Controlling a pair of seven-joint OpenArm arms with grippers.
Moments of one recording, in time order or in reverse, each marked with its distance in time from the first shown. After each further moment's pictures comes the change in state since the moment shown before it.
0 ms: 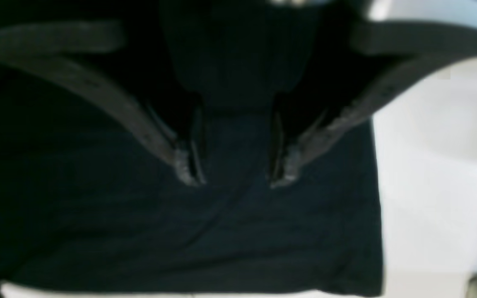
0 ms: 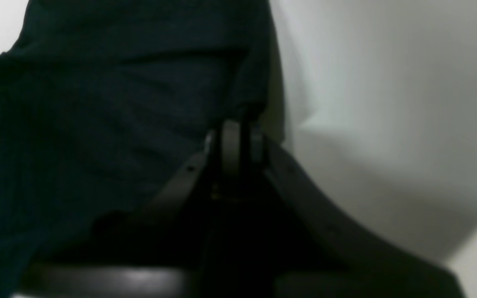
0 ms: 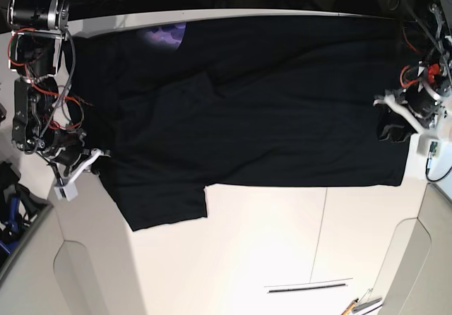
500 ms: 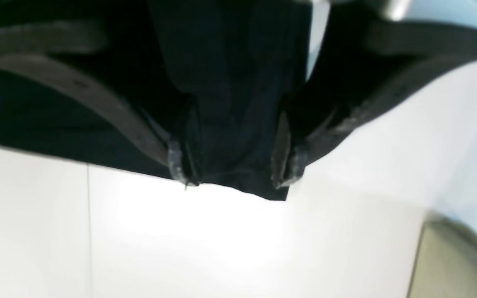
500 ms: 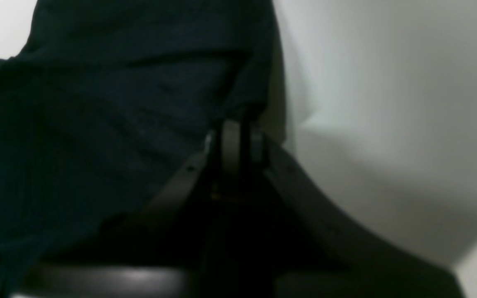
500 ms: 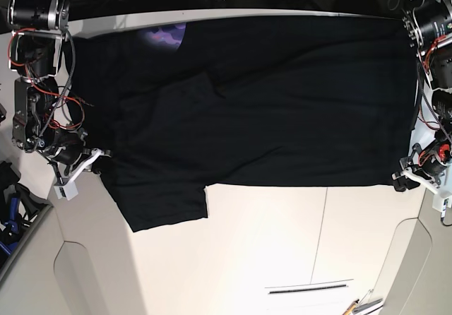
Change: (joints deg) left arm -31.5 -7.7 6.8 -45.3 3.9 0.8 -8.7; right arm -0.2 0.0 0.0 -0.1 1.6 0.0 -0.2
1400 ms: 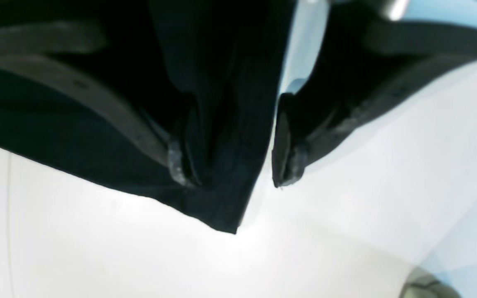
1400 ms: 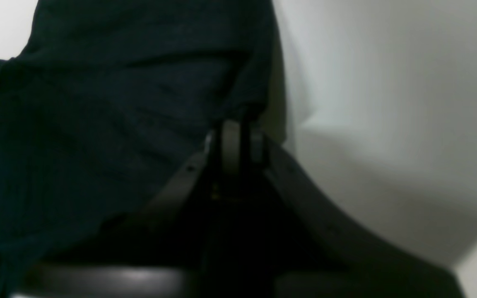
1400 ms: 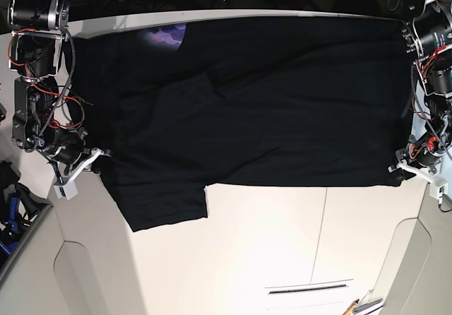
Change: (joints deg) left arm -2.8 0.8 0.0 -11.9 8.0 3.4 -10.7; right arm 0.0 0.0 0.0 0.0 0.3 0.0 0.0
